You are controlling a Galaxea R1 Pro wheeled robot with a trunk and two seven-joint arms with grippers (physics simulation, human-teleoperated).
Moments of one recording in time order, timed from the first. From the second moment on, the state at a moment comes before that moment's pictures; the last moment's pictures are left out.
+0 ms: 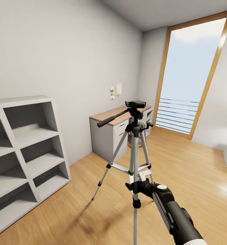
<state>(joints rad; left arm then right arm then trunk) 0.00 0.00 0.05 -0.03 0.22 -0.03 0.00 -0.42 0.02 0.13 -1.17 0.05 0.56 0.35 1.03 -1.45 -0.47</state>
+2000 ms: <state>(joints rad) 0.00 0.00 0.05 -0.03 0.22 -0.03 0.00 -0.66 0.15 0.13 -1.24 0.06 0.78 -0.02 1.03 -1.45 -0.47</state>
